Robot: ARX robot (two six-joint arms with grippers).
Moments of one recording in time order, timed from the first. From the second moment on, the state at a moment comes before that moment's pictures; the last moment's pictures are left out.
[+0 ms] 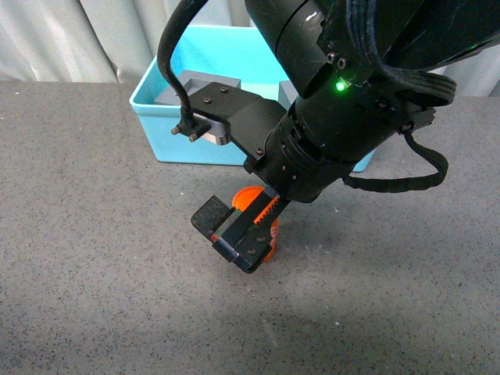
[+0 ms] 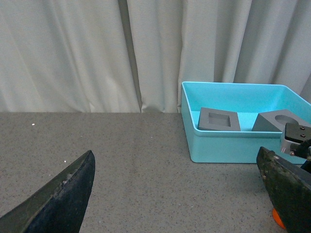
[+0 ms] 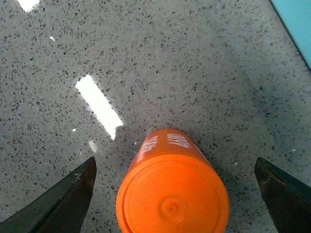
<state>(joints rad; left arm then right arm) 0.00 0.00 0.02 0.00 0.00 0.00 0.58 2.06 1.21 -0.27 -0.20 -0.39</state>
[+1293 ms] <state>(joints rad) 0.00 0.00 0.02 0.00 0.00 0.00 0.38 2.17 1.67 -0.31 -0.25 -0.24</state>
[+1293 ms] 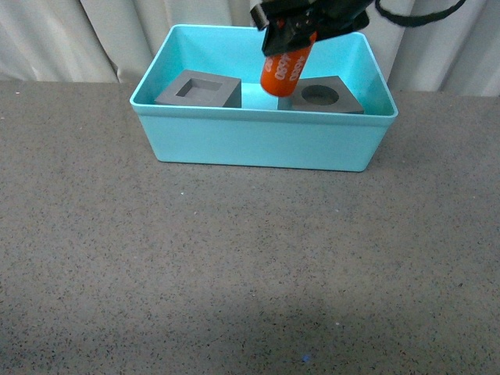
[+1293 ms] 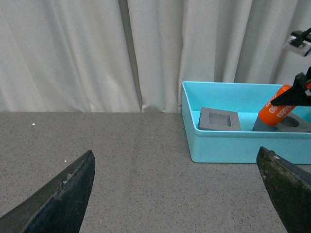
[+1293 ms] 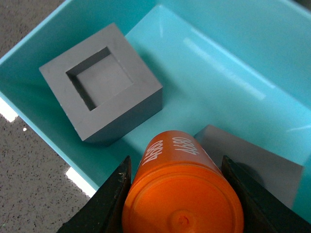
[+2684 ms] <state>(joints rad) 0.00 0.00 0.02 0.00 0.00 0.00 0.32 1.75 1.06 0.24 0.14 -0.07</state>
